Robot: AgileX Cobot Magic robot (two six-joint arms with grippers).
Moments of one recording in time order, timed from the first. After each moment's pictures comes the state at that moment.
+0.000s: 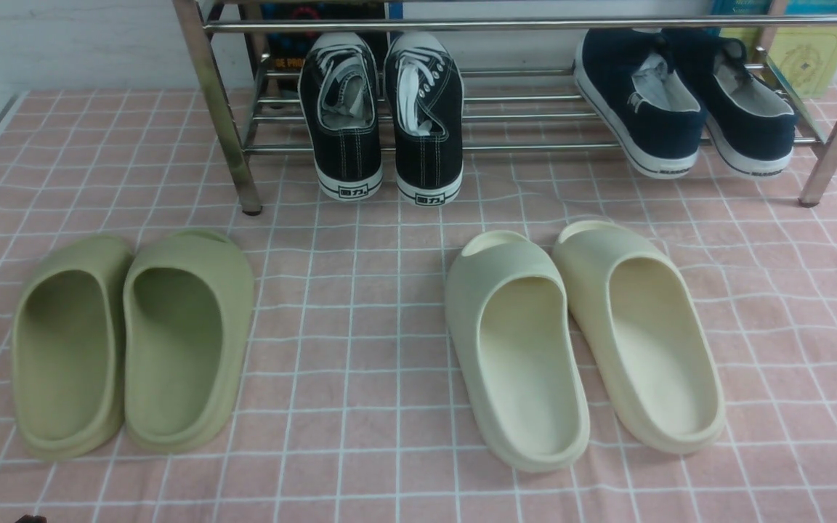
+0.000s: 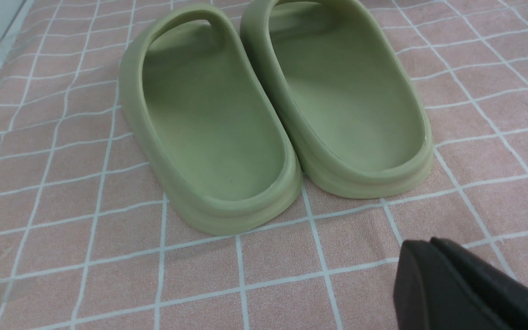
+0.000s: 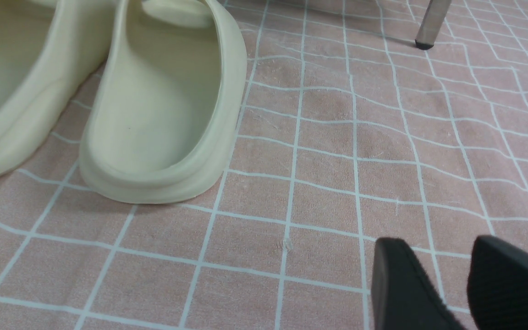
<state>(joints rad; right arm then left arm) 0.03 -0.01 0.01 0.04 0.38 -0.14 -0.09 -0.01 0.02 -0.01 0.40 0.17</state>
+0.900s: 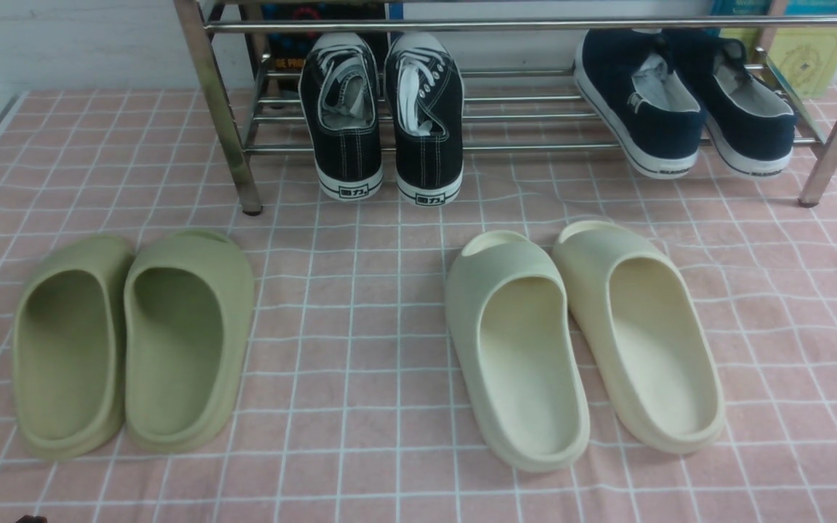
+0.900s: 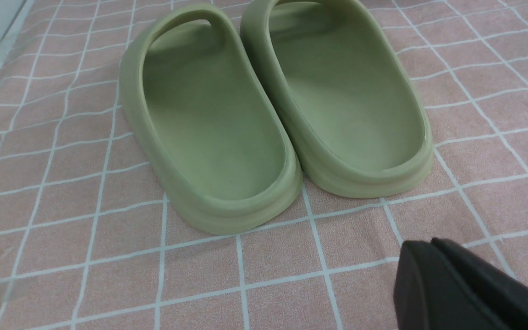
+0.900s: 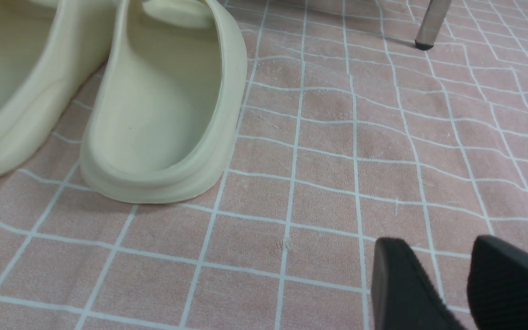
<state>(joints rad) 0.03 -0.01 0.01 0.04 0.38 -0.14 -0.09 -0.01 0.02 -0.01 0.41 0.17</state>
